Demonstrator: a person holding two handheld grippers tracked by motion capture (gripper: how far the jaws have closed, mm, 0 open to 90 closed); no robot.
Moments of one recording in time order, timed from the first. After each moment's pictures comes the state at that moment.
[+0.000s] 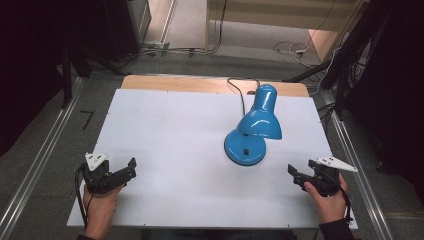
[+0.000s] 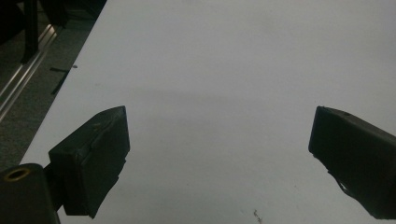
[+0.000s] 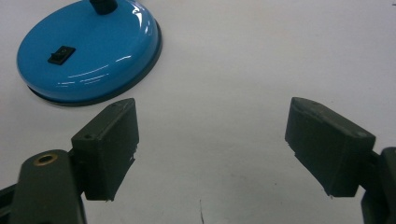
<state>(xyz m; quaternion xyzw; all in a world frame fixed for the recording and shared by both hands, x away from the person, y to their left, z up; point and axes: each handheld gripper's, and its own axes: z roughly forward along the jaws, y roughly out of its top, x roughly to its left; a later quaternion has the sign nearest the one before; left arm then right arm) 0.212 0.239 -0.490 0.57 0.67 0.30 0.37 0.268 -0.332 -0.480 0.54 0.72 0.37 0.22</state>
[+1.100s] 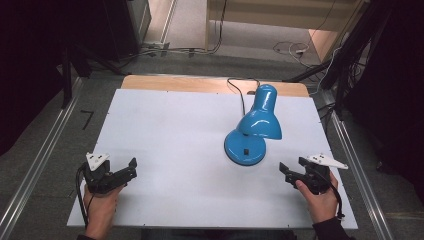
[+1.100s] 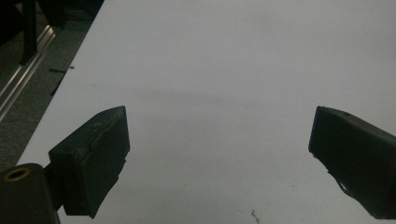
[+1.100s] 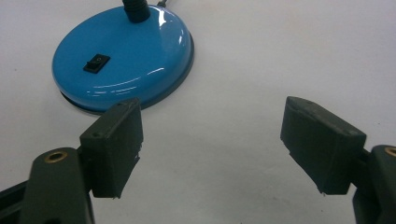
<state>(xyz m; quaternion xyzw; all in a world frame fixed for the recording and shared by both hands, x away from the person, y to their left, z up) 0.213 0.237 -0.490 0.58 0.67 0.30 0.37 0.272 -0.309 -0.478 0.52 0.73 0.39 0.21</state>
